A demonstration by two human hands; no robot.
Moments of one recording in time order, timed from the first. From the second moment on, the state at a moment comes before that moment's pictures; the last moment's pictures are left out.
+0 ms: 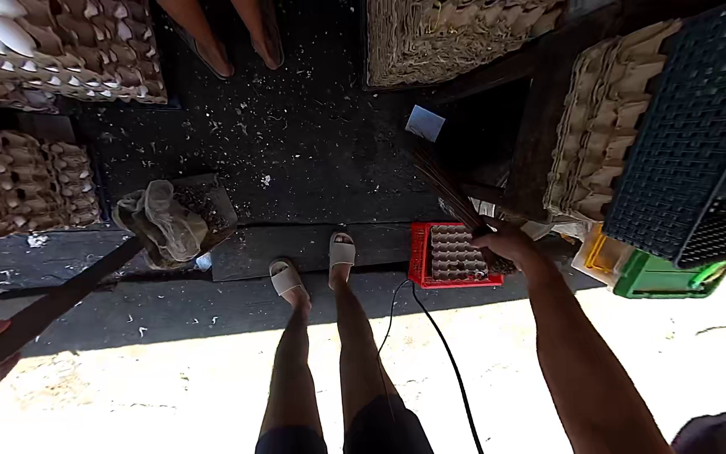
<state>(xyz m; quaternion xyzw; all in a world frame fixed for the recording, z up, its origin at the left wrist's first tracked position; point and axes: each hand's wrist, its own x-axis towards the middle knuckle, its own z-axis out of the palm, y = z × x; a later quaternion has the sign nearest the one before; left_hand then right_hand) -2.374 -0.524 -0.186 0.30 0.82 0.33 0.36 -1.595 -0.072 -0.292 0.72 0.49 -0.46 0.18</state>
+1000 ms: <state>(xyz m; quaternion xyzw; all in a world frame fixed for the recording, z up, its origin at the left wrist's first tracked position) -2.241 -0.388 -0.148 0.33 0.87 0.27 0.24 -1.919 -0.204 -0.423 0.51 0.58 -0.55 0.33</state>
